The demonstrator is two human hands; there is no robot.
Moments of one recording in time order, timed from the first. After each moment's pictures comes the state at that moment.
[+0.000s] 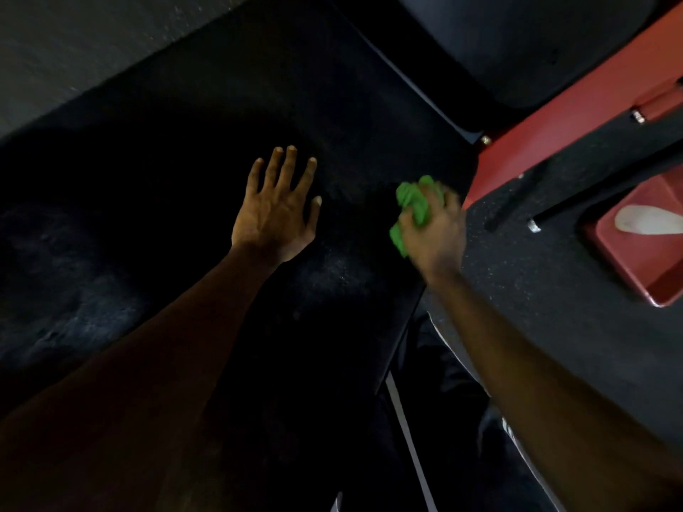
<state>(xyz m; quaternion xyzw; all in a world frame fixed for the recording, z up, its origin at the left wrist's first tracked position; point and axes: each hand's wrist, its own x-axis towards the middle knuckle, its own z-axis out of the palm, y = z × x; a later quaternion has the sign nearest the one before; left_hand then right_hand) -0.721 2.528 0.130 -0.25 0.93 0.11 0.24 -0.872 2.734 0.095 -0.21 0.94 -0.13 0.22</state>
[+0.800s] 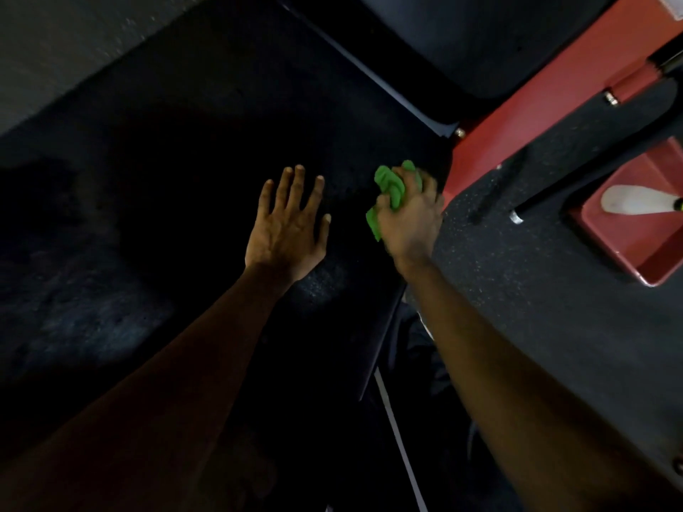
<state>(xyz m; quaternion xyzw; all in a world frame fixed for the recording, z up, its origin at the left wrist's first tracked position) -0.759 2.576 0.108 -0.23 0.94 0.12 0.22 -0.893 2.716 0.086 -0.10 0.95 -0.15 0.25</state>
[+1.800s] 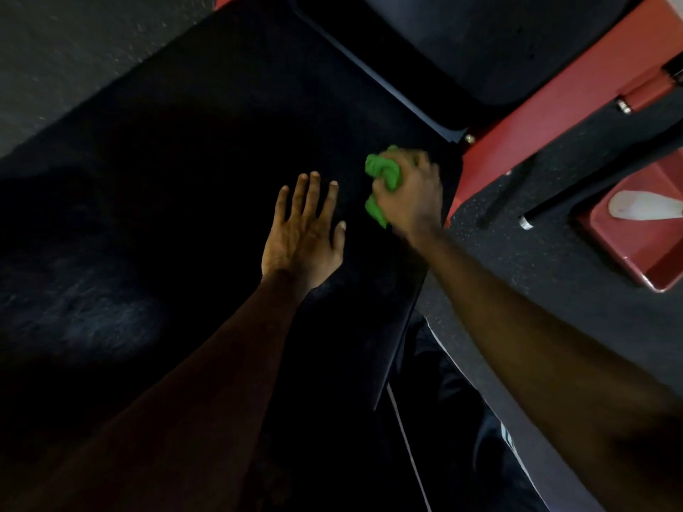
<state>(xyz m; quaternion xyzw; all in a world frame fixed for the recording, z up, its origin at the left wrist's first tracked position) -0.764 2.575 0.107 -0.23 0.94 0.13 0.23 -0.924 2.680 0.069 -0.21 0.93 -0.12 0.26</state>
